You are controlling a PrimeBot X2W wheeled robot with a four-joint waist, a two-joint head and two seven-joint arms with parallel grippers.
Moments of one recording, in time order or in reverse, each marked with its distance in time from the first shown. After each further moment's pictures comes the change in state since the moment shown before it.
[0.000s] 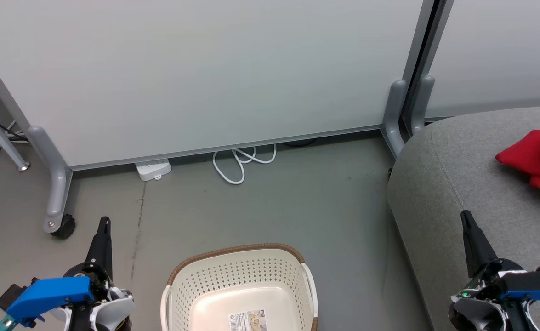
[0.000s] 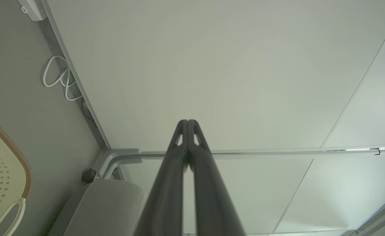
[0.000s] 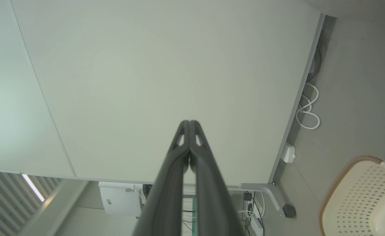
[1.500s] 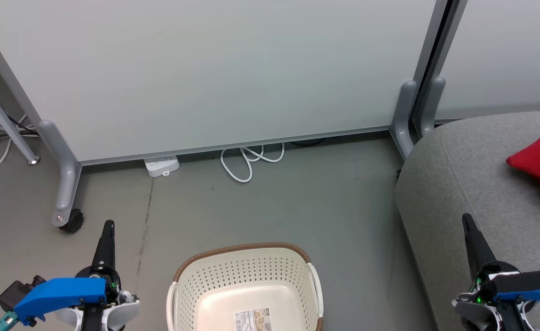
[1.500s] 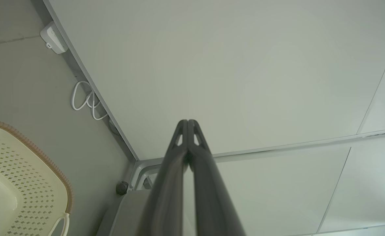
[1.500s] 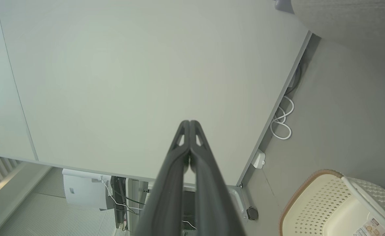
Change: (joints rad) left arm 0.005 0.003 -0.032 0.012 0.175 0.002 -0.052; right arm 0.004 -0.008 0.007 0.012 -0.180 0.000 -0.044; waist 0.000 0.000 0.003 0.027
